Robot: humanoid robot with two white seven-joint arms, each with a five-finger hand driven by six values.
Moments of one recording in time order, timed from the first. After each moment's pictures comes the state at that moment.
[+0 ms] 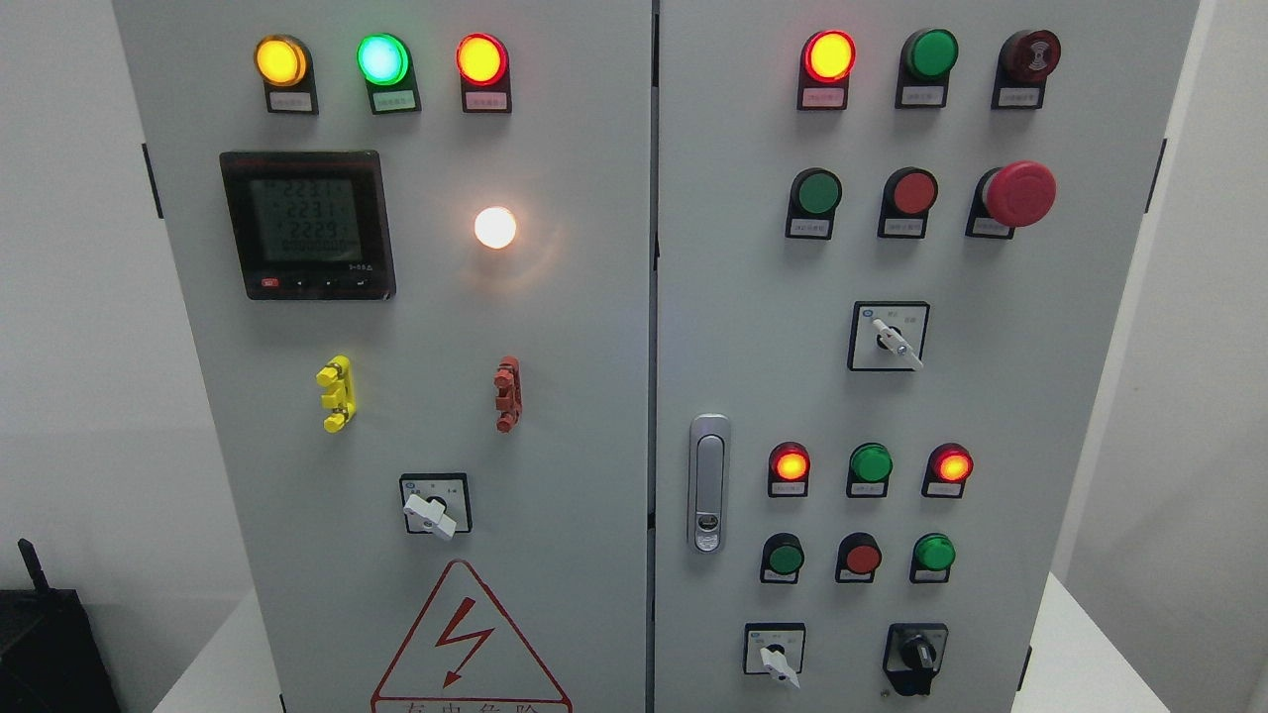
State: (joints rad) left arm -0.05 -0.08 0.07 0.11 -0.08 -0.10 -0.12; right arm 0.23 0.12 -0.09 -1.84 0.01 -0.16 0.01
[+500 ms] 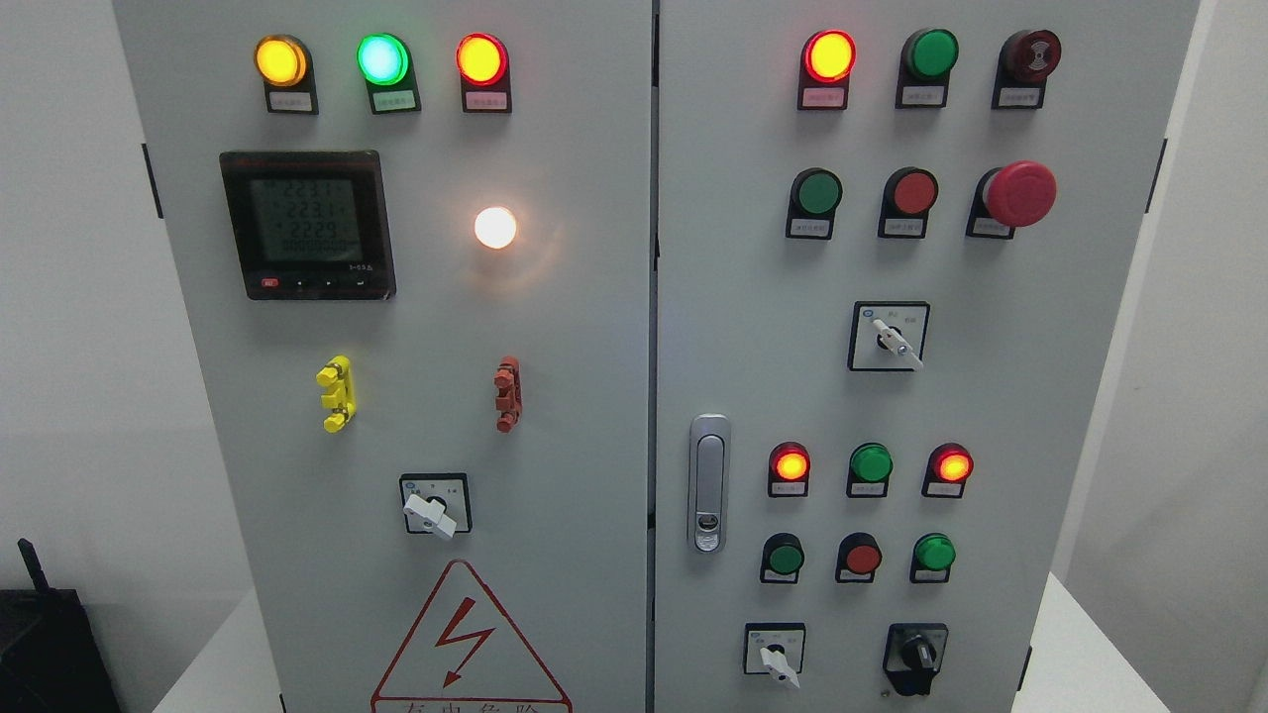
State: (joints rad) left arm -0.05 -0.08 0.07 0.11 -0.08 -0.10 -0.12; right arm 0.16 0.12 -0.09 -1.86 0.00 -0.12 0.02
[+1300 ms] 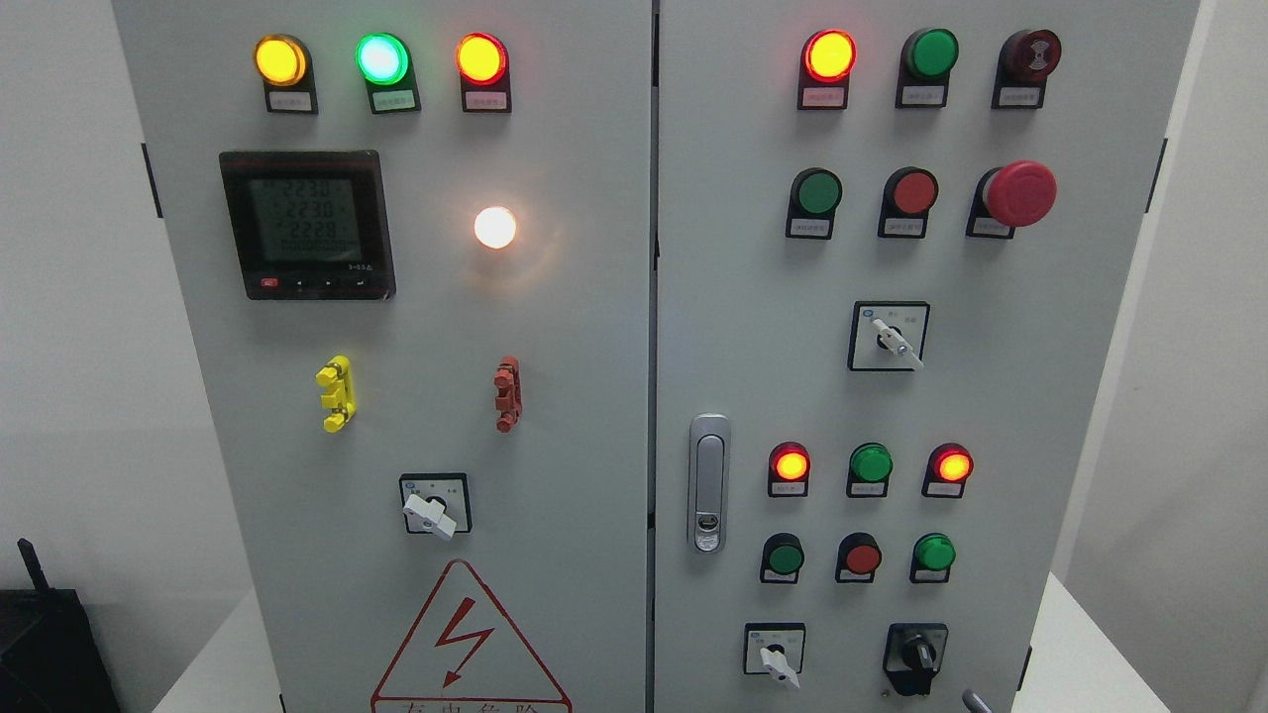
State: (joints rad) left arm -0.05 -0.08 0.07 0.11 -0.08 -0.10 -0.12; right arm 0.11 0.12 -0.09 -1.83 0.00 -0.11 0.04
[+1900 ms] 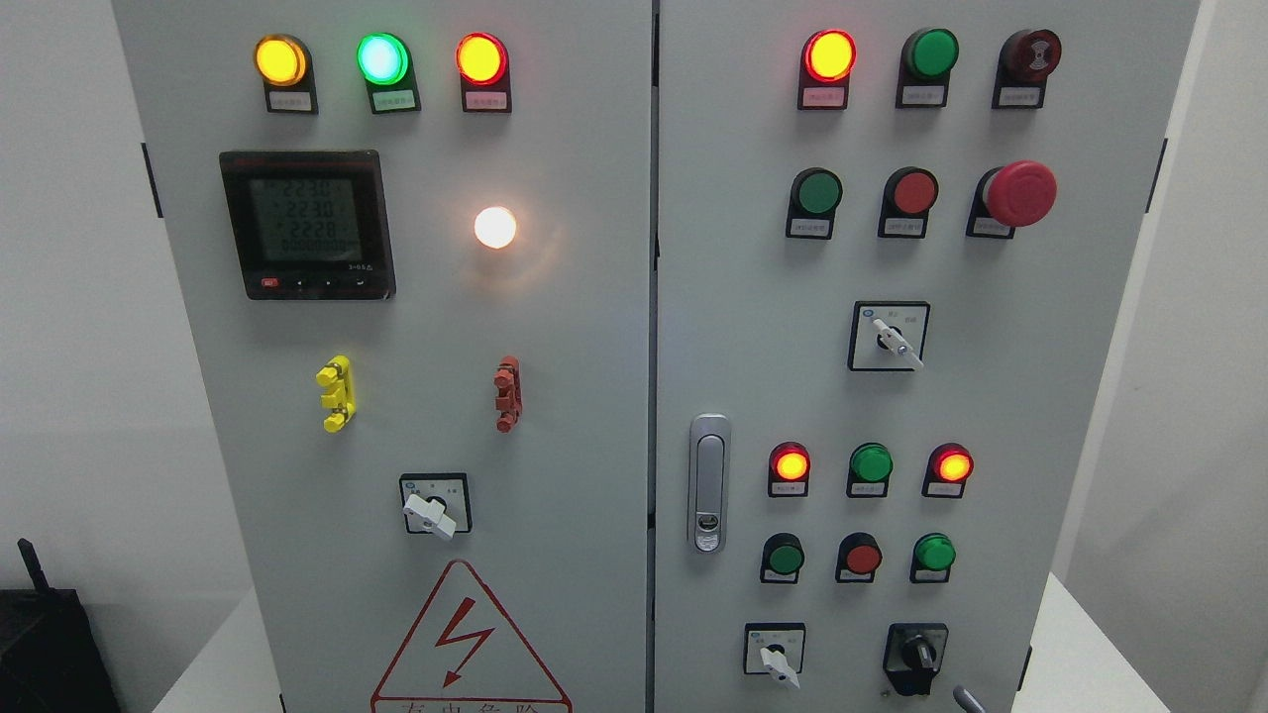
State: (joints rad) left arm -0.05 -0.08 0.07 0.11 -0.08 -0.10 -0.12; right arm 0.08 0.12 -0.09 -1.80 0.02 -0.11 0.04
